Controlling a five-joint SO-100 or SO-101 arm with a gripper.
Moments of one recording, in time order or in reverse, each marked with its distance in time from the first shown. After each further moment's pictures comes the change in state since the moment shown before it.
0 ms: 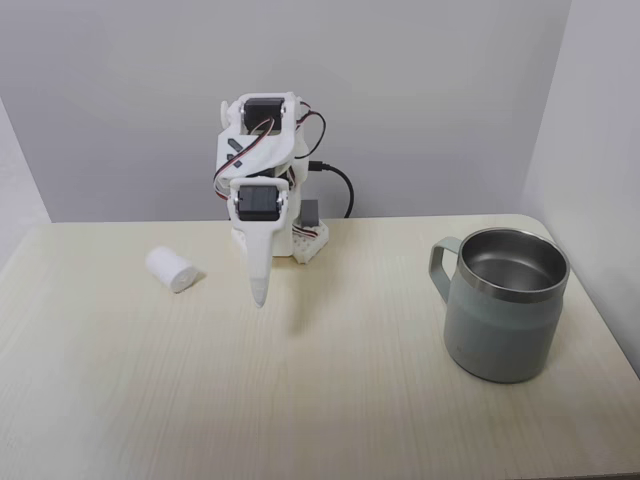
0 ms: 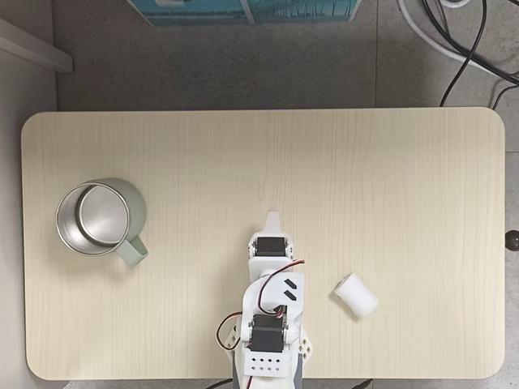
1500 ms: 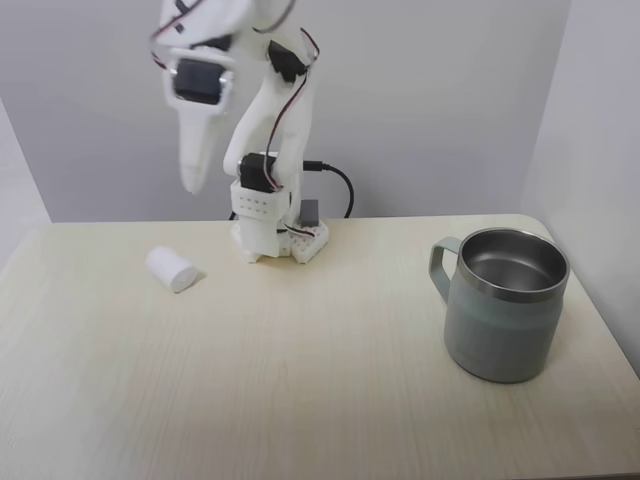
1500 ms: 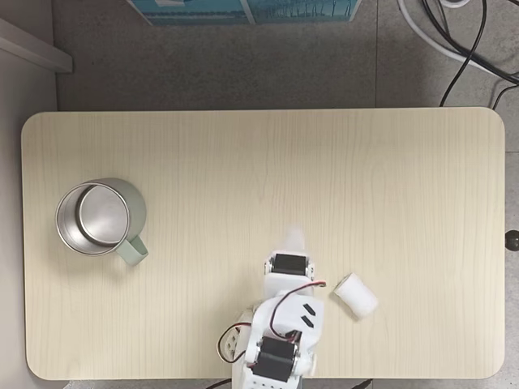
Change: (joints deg) arm 24.6 46.4 68.4 42.6 -20.3
